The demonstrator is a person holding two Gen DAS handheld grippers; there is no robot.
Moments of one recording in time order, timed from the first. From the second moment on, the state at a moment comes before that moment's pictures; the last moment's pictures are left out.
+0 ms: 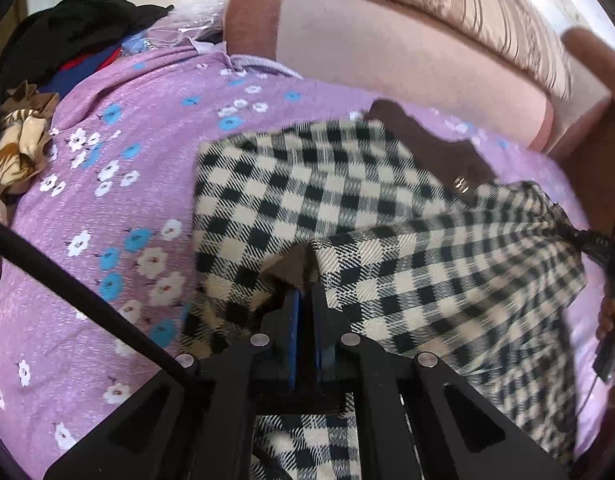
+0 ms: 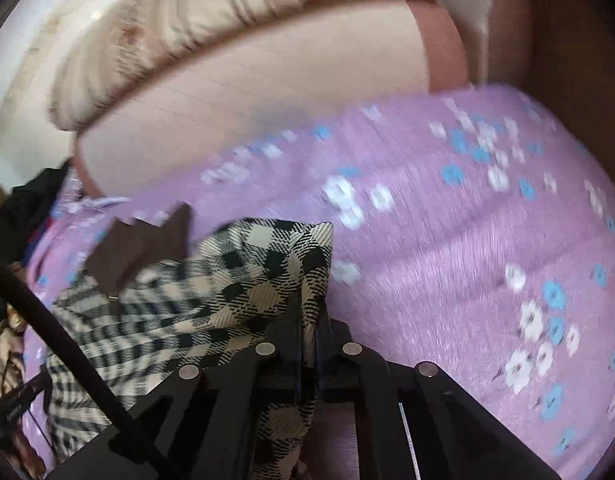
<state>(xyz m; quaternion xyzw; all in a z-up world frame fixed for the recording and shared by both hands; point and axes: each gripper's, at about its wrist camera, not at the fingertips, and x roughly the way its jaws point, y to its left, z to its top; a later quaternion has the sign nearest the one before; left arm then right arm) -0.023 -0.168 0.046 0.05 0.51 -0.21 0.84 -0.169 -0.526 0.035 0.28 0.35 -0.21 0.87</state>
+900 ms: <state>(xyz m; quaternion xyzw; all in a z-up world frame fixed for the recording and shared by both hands) -0.031 -0.160 0.047 0.04 0.49 -0.17 0.85 -0.248 -0.488 0.039 0.37 0.35 -0.13 0.85</state>
